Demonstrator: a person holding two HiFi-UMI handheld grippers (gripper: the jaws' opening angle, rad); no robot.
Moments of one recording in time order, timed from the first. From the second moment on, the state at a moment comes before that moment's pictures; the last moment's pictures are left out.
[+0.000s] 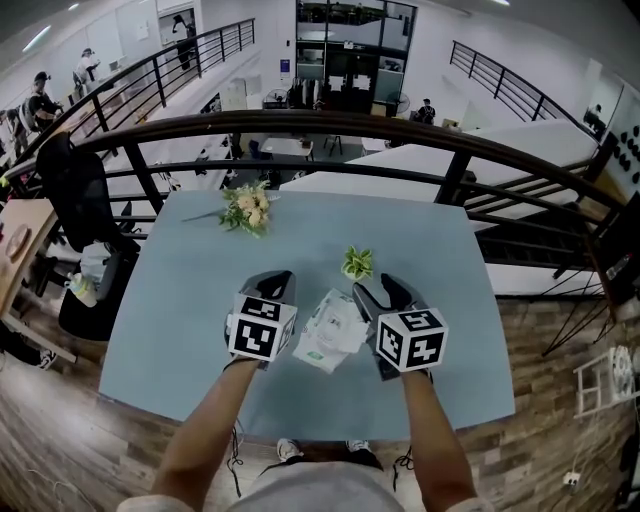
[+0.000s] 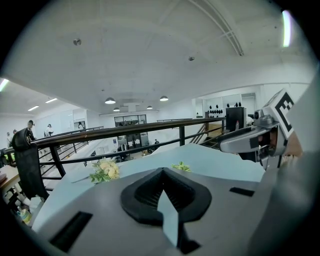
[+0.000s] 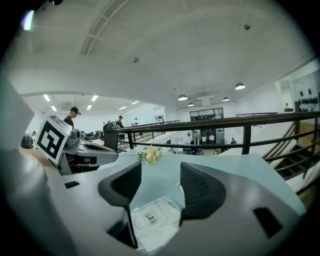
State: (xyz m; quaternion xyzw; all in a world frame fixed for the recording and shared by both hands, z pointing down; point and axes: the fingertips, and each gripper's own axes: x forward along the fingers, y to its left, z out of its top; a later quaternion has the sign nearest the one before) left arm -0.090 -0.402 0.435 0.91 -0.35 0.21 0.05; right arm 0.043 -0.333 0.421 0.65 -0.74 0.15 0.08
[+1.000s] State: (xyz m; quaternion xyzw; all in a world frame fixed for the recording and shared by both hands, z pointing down) left arm -0.101 -0.378 0.486 0.90 -0.35 0.24 0.08; right arm 0.010 -0.323 0.495 0.60 -0.76 0.20 0.15
